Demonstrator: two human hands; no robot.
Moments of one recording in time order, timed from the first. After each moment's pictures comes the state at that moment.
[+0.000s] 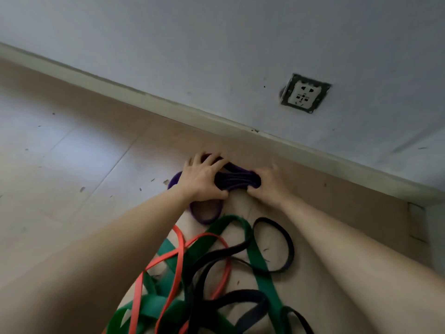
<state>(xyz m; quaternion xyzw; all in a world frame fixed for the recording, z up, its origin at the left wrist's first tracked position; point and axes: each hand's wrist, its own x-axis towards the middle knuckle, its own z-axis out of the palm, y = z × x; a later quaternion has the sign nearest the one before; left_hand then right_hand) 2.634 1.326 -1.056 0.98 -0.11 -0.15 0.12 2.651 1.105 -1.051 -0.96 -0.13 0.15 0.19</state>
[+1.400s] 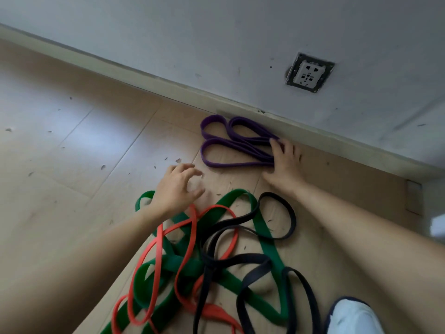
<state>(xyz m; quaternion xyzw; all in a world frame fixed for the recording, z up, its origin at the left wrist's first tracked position) 2.516 1.374 -1.037 0.97 0.02 -0.08 0.25 2.617 1.088 -1.044 -0.98 -0.08 0.07 0.18</state>
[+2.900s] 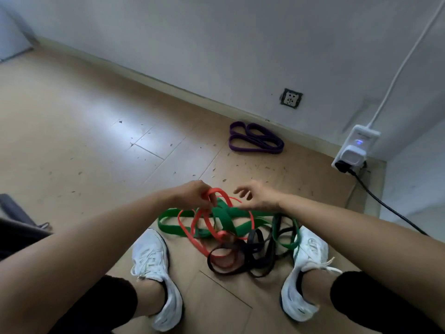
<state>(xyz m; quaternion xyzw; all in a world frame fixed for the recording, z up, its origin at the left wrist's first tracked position) 2.253 1.346 -0.822 0.90 -0.03 -0.30 0.31 2.329 1.108 -0.845 -0.87 -0.29 0.34 0.21</state>
